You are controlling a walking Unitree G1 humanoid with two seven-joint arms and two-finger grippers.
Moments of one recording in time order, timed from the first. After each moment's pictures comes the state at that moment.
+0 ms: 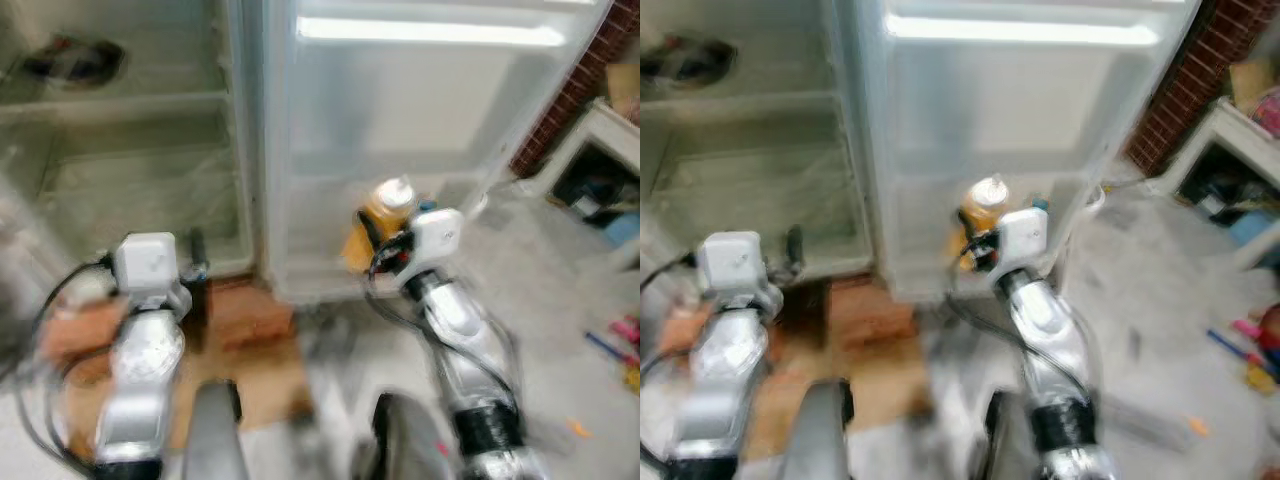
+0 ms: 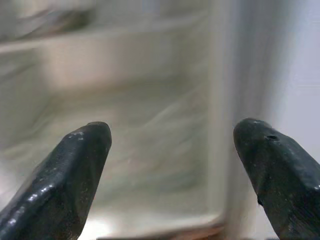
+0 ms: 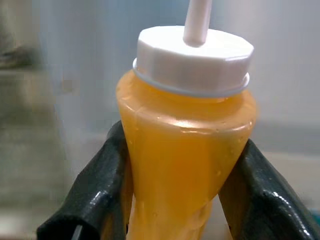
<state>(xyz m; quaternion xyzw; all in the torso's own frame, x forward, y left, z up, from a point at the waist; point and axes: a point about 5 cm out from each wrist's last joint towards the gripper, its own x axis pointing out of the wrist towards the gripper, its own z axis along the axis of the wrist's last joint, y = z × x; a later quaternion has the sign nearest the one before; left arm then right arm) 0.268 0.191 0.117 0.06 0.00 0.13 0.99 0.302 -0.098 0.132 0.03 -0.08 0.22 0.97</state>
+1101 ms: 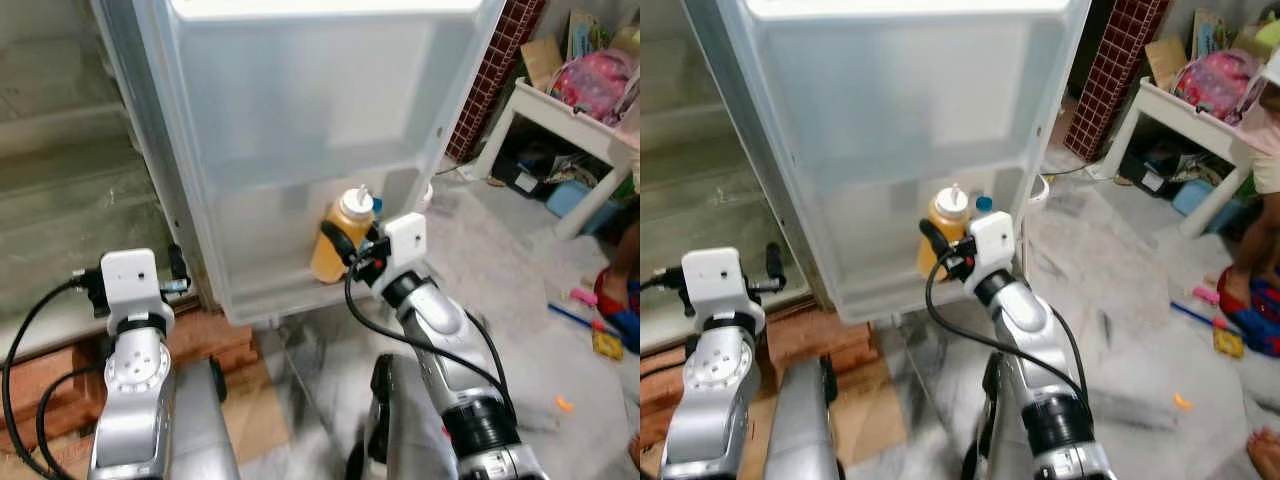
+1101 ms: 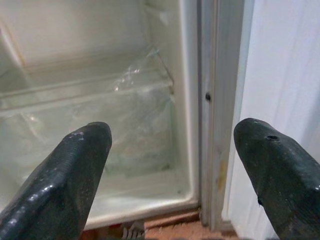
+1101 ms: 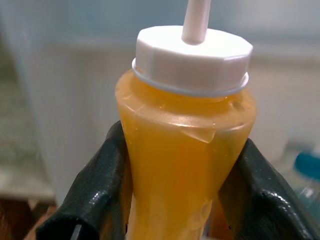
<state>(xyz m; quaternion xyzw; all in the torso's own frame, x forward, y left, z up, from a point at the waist) 0.239 0.200 0.111 0.07 0.03 0.16 0.98 0.297 -0.080 0.108 0.02 -0.04 0.30 0.95</state>
